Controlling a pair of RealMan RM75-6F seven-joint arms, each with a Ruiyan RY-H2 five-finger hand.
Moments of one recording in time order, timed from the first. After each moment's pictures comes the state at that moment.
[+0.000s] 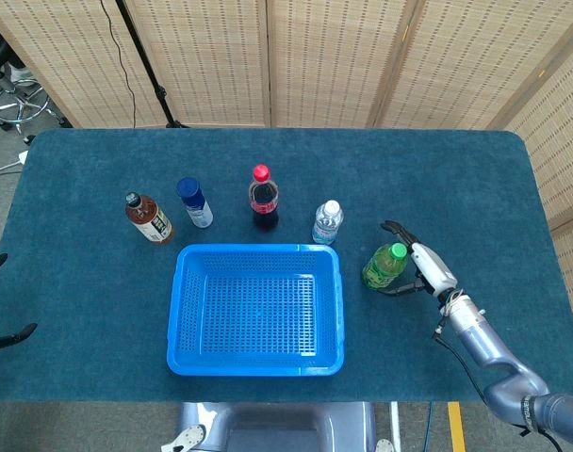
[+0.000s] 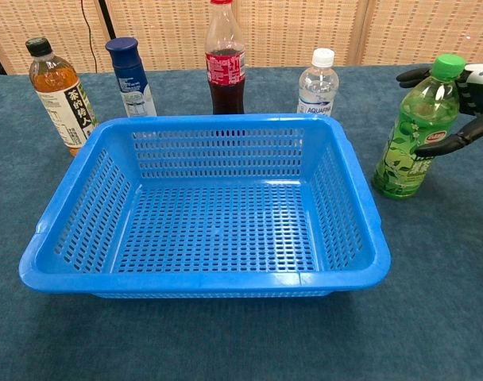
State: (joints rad) left arm -0.06 -1.04 -0.08 -1.72 1.39 1.46 -0.07; right arm 0.57 -1.40 0.15 -1.27 -1.47 0.93 0.84
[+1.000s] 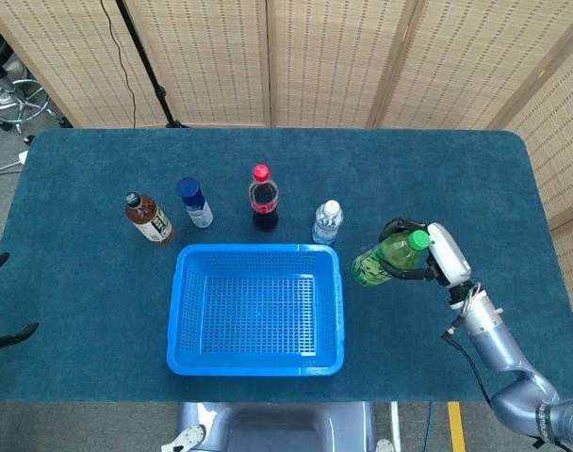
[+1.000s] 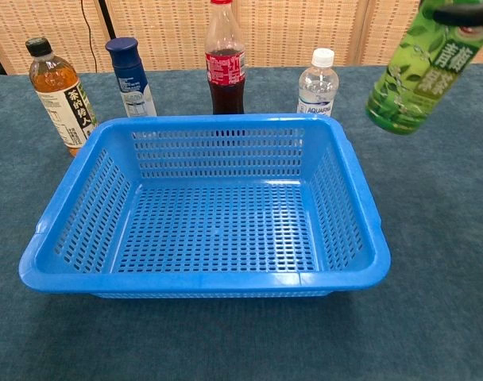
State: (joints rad) left arm -0.06 -1.03 -0.08 -1.72 1.41 1.46 -0.09; right arm 0.54 -1.23 0.23 -1.55 -1.57 1.22 0.81
